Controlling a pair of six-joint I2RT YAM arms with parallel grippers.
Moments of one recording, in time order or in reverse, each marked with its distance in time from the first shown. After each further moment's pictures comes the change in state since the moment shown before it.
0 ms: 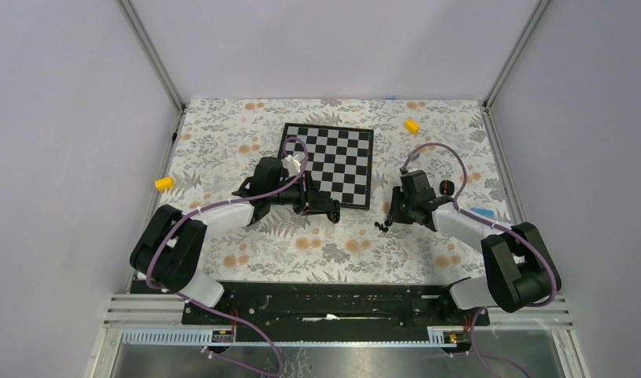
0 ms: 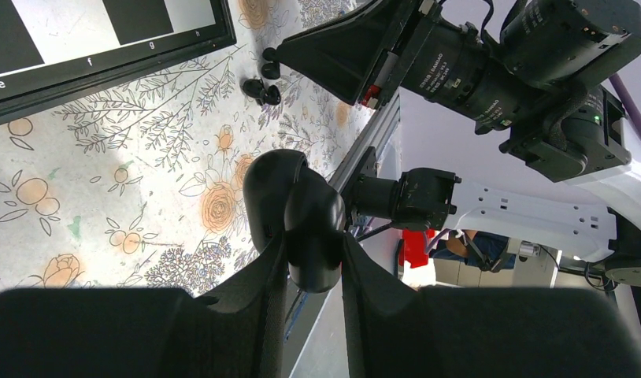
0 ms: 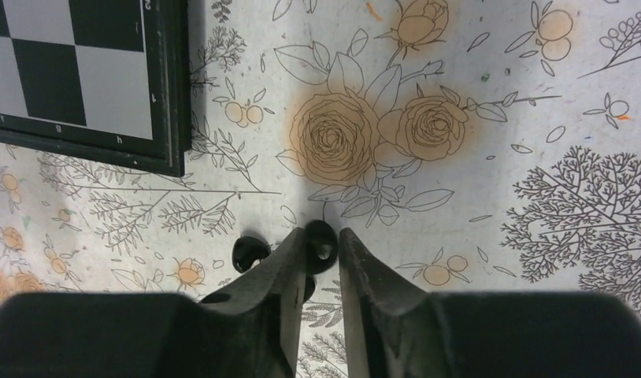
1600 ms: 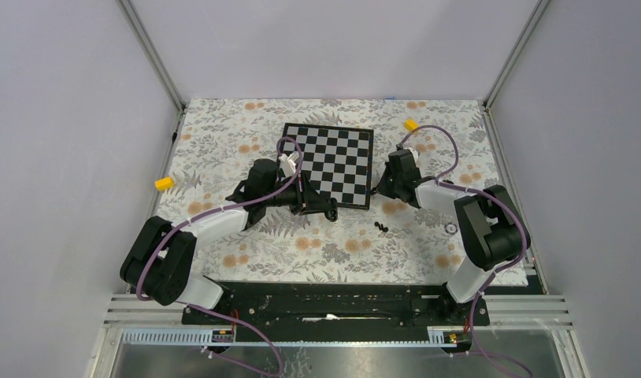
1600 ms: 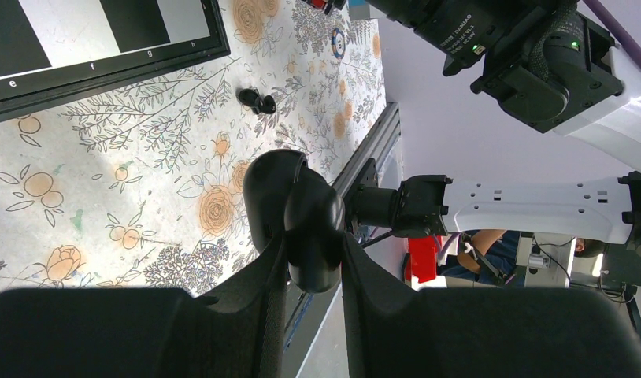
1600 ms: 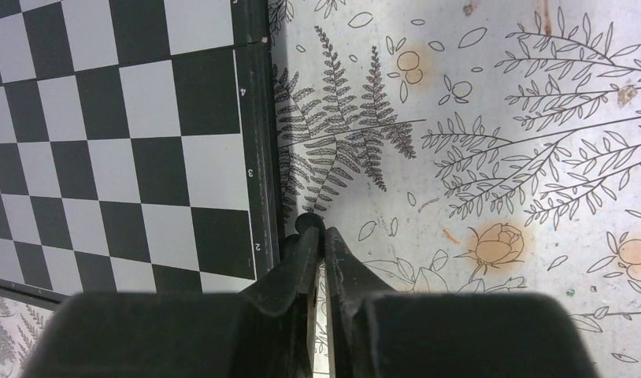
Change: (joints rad) left arm 0.000 -0.093 -0.042 0.000 -0.051 0.000; right arm -0.001 0.300 0.217 0.227 0.060 0.208
